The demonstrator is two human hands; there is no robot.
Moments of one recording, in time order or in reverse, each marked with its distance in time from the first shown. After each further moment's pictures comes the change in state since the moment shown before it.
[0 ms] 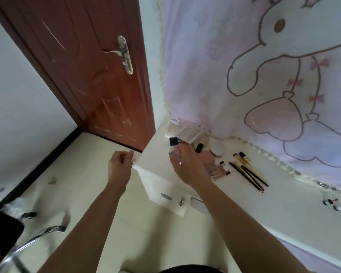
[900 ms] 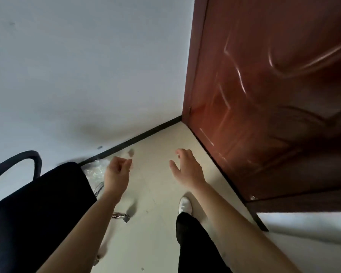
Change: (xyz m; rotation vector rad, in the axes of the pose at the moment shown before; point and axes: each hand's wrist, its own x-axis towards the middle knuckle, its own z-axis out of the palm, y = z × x) left_hand 0.396 -0.167 -0.425 0.003 0.529 -0.391; right_hand 0.324 -0.377 0.502 -0.055 -0.612 -0.376
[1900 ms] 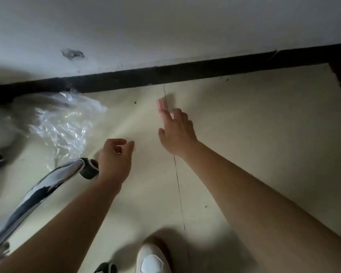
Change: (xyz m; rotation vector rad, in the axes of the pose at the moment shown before) left_hand 0.515 -0.585 0.154 -0.003 0.300 -0.481; right_hand 0.453 0.164 0.704 -0.378 -0.525 -0.283
